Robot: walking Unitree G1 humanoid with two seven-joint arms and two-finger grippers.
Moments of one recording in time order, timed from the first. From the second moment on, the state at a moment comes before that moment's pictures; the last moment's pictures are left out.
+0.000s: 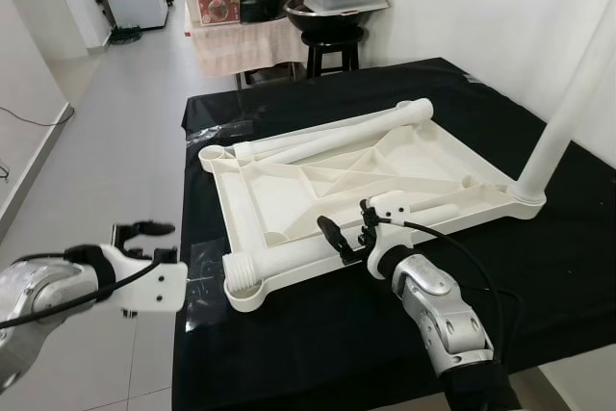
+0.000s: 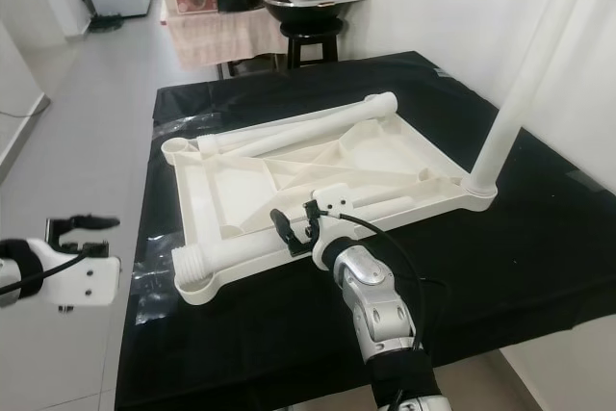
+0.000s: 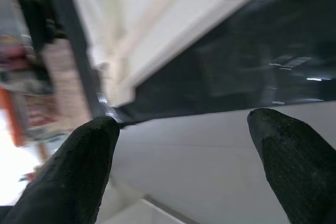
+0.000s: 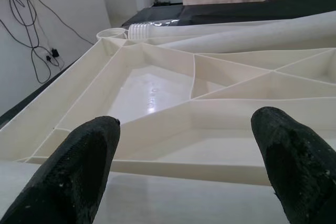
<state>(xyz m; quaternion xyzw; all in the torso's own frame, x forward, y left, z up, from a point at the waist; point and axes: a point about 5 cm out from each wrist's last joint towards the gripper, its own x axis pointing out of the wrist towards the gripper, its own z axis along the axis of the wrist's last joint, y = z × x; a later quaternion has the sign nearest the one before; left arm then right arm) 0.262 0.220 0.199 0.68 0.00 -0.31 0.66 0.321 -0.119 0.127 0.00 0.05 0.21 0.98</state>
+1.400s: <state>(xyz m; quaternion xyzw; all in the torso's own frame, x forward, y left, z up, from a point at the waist) 0.289 0.203 0.157 0.58 -0.09 -0.39 0.71 0.320 -0.116 0.128 0.00 0.05 0.21 0.98</state>
